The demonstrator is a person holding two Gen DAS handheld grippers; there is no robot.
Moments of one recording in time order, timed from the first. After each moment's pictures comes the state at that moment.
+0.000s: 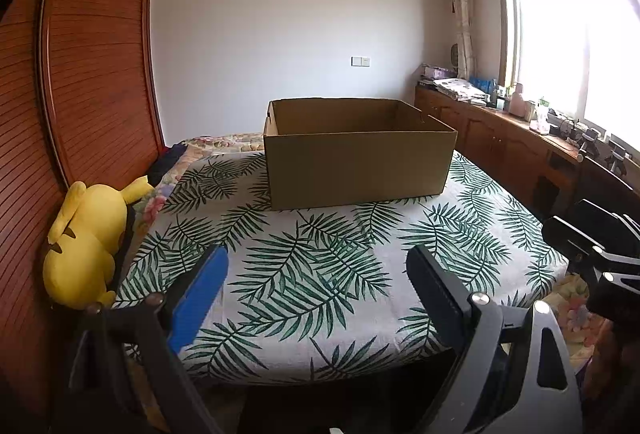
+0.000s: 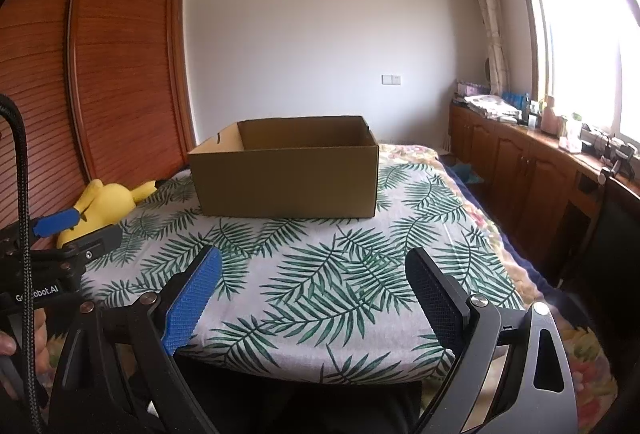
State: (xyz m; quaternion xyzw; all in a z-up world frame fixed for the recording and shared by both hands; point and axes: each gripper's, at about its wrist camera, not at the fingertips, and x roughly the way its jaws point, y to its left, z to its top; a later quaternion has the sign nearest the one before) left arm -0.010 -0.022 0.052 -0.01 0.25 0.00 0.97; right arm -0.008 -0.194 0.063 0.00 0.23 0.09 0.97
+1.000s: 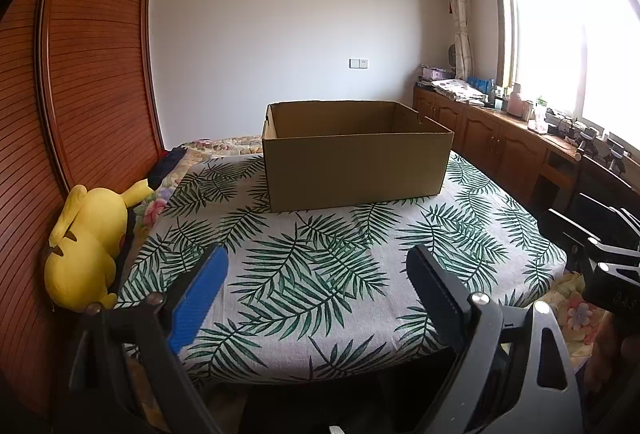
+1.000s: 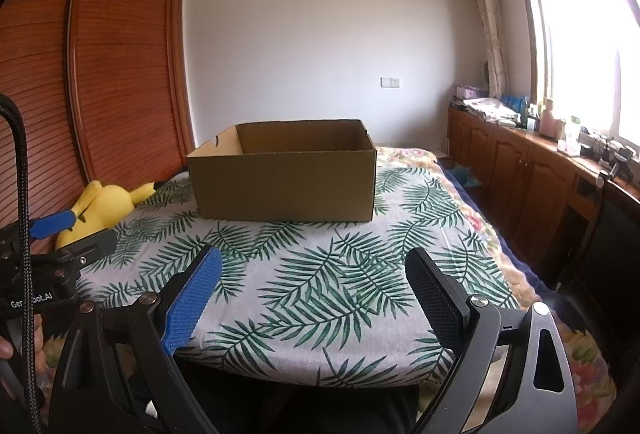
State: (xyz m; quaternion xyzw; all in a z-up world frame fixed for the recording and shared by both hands) left arm -0.013 -0.025 0.054 0.00 0.24 0.00 0.97; right arm -0.007 -0.193 0.067 -0.01 0.22 0.08 0.97
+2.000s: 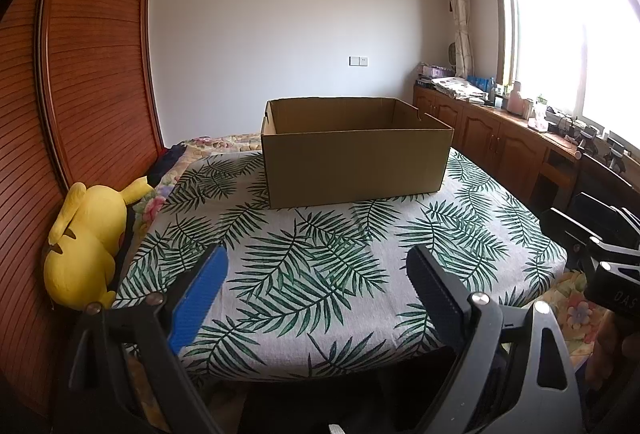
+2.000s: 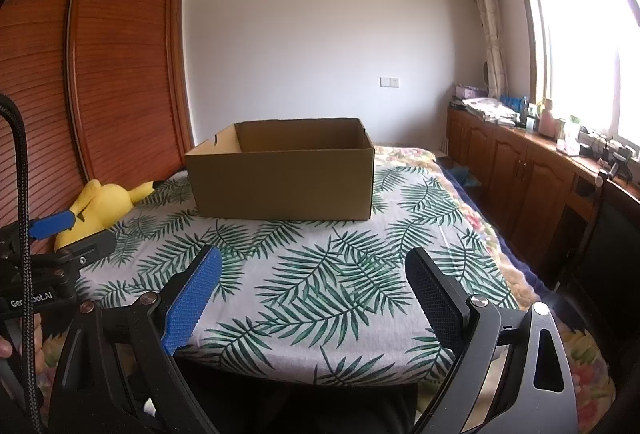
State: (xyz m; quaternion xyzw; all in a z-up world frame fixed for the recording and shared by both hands) left arm -0.014 -0.025 0.053 0.00 0.25 0.00 0.97; right arm -0.010 -0.198 0.066 -0.01 0.22 0.08 0.97
